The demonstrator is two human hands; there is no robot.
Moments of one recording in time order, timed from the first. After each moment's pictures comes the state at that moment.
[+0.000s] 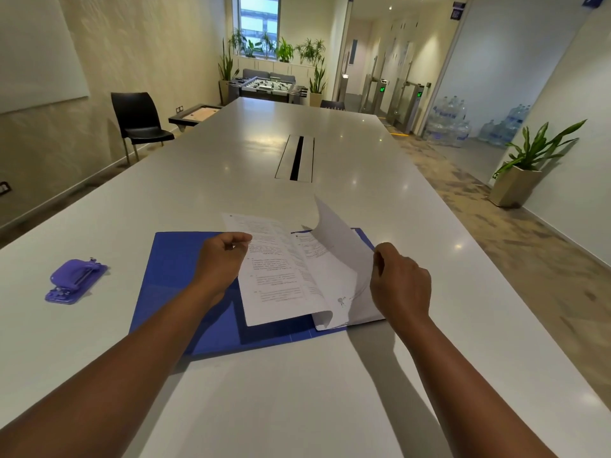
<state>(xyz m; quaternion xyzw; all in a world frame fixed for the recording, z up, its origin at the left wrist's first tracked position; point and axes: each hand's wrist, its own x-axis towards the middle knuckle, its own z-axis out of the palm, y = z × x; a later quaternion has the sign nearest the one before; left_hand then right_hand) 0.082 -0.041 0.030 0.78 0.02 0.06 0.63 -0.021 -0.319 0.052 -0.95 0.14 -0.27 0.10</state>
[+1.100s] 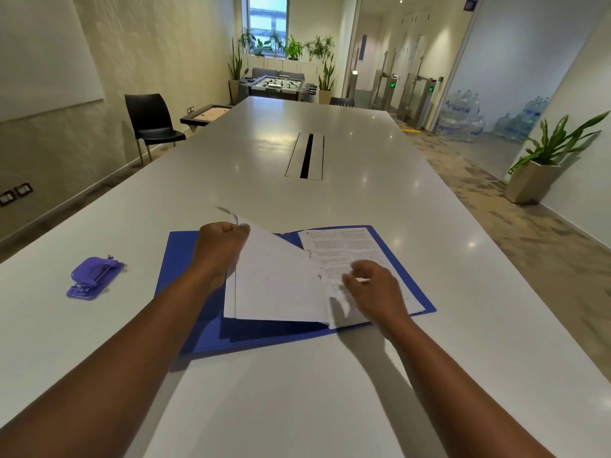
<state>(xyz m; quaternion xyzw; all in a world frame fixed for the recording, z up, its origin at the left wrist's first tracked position) 0.079 -0.024 0.063 0.78 0.08 0.03 0.62 -0.016 -0.283 0.032 -0.89 0.15 -0.07 0.42</state>
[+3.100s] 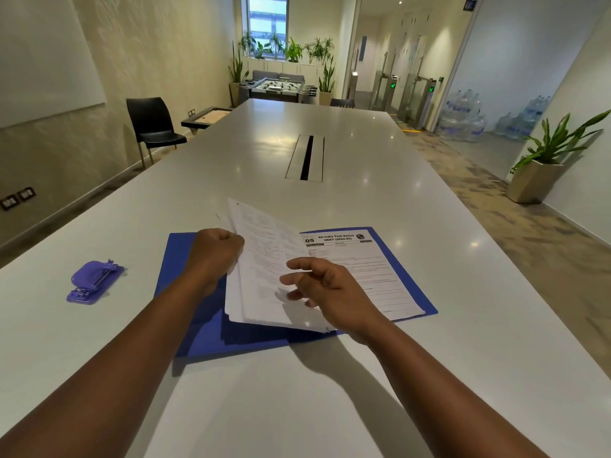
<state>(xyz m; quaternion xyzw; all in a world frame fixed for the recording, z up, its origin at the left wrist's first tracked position) 0.078 -0.017 0.062 0.81 0.09 0.03 0.57 -0.030 -0.228 0.067 -0.79 -0.06 0.04 0.61</state>
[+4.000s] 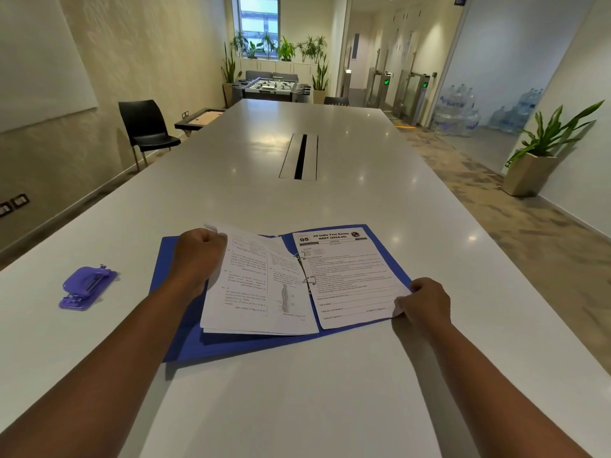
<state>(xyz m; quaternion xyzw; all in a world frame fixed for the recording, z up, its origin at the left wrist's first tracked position) 0.082 -0.011 0.060 0.82 0.10 0.07 0.56 -0.011 -0.387 -0.019 -0.87 0.33 -0.09 0.35</state>
